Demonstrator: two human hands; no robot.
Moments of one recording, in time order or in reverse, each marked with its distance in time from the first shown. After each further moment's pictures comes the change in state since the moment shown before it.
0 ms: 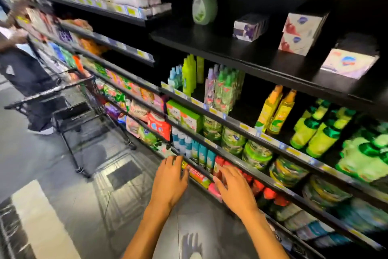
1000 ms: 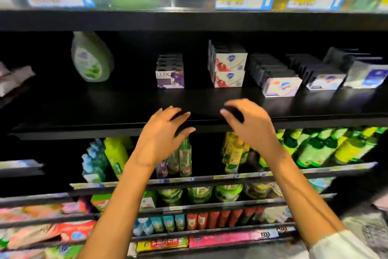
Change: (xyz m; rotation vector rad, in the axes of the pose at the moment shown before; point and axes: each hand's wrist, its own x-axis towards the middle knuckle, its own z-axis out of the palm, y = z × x) left_hand 0.409 0.107 -0.072 -0.063 0.011 1.060; right_hand 0.229 -0.034 -0.230 -0.353 0.850 0.229
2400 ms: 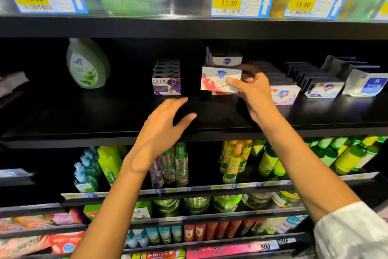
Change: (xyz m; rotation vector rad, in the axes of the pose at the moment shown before) left_hand 0.034 0.022 -0.035 -0.434 0.020 -0.166; right_hand 0.097 0.027 0.000 1.123 0.060 0.564
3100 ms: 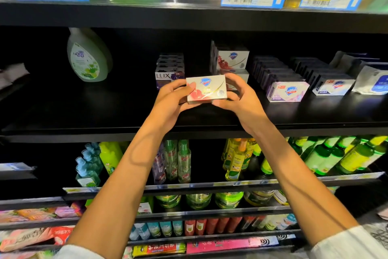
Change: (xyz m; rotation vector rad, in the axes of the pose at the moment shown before) left_hand 0.057 -0.002 0.016 -1.085 0.017 -0.378; right_hand -0.035 0.023 0.019 -0.147 -0.245 0.041
